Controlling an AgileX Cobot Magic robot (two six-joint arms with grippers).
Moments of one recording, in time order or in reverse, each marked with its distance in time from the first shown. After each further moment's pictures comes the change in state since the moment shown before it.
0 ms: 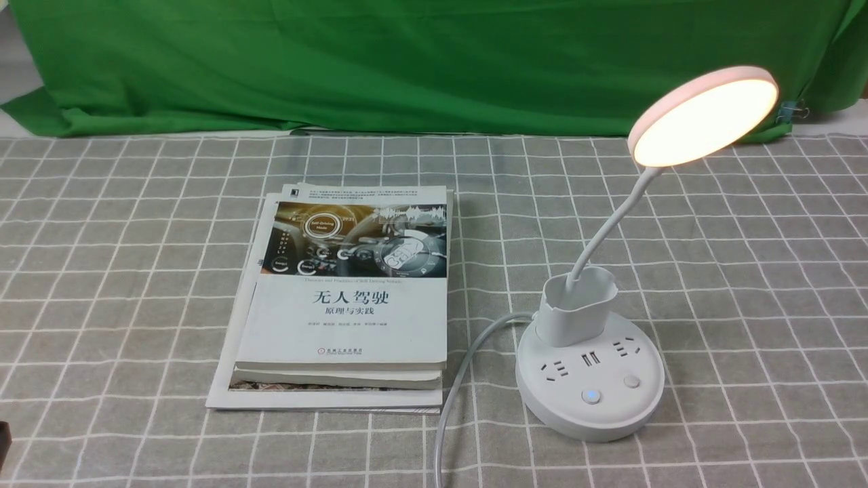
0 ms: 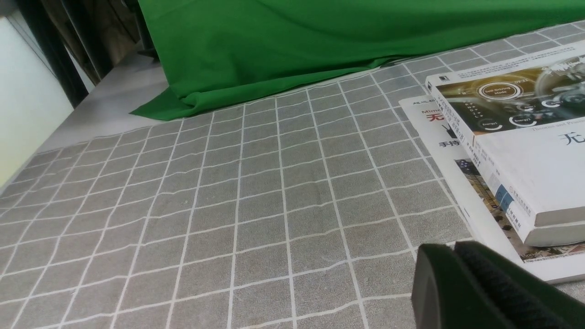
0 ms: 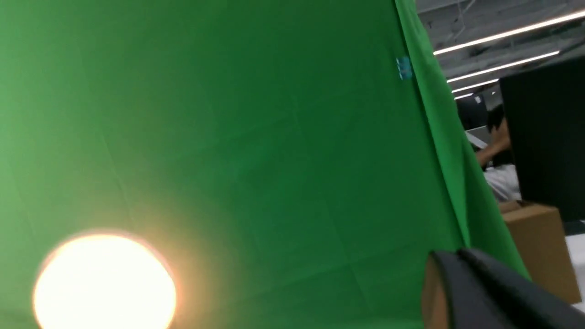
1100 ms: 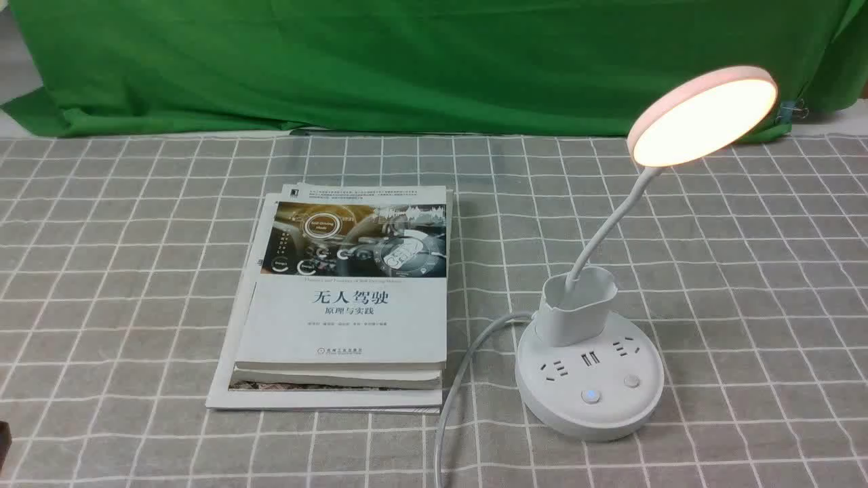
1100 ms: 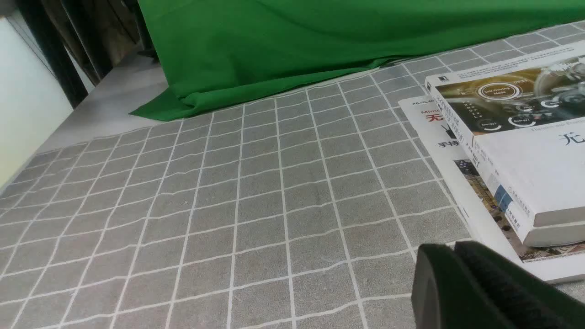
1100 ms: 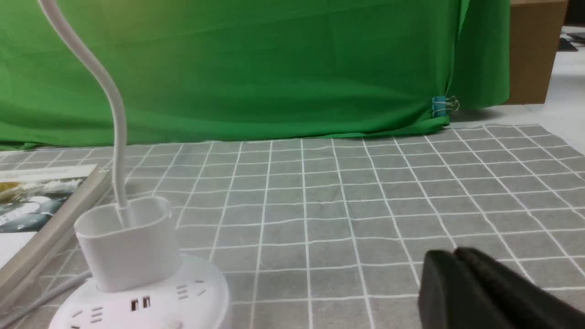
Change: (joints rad) right arm 0.000 -0.079 0.216 -0.018 0.306 -0.188; left arm 0.000 0.000 0.000 0.000 0.000 0.000
